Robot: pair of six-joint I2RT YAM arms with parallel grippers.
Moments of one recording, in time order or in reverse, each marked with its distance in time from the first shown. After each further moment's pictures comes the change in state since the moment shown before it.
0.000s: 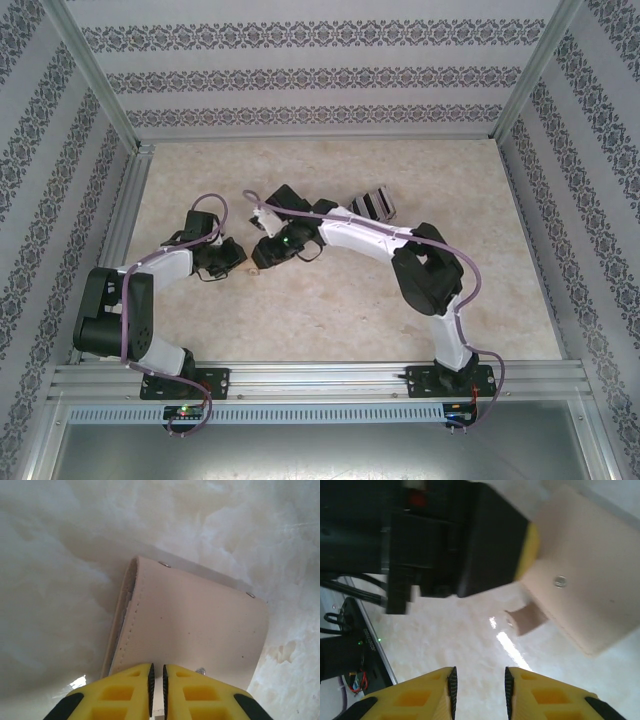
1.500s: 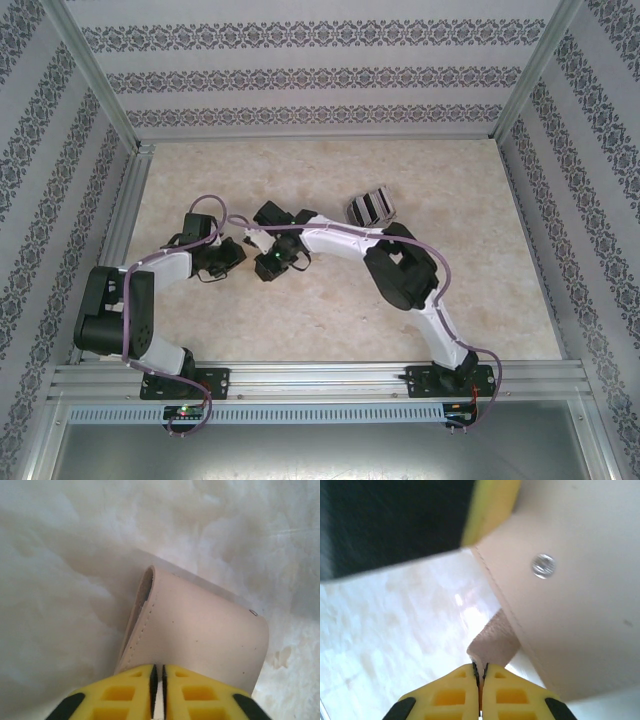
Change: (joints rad) left arm 0.020 0.003 -0.043 0.086 0.041 -0.006; right arm 0.023 0.124 0.016 -0.051 0.099 -0.124
